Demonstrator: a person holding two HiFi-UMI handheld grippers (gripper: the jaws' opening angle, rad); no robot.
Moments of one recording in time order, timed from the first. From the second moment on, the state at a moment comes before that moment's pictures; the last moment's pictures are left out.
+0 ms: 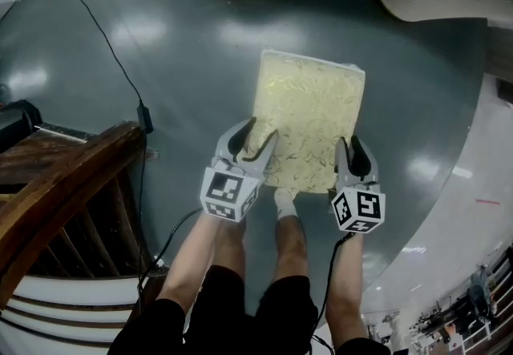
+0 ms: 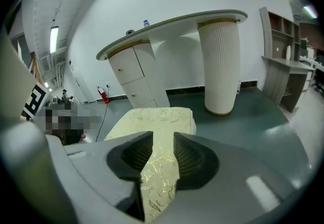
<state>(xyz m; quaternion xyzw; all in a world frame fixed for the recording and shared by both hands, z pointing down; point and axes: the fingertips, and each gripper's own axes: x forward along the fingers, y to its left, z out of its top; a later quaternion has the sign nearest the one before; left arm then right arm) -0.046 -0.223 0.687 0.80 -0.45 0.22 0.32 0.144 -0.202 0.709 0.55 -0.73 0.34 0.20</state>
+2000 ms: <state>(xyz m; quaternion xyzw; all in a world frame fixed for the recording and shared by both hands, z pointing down) -0.043 -0.187 0.786 0.79 -0.39 0.16 0.44 0.147 -0.180 0.780 0.50 -0.73 0.47 0.06</state>
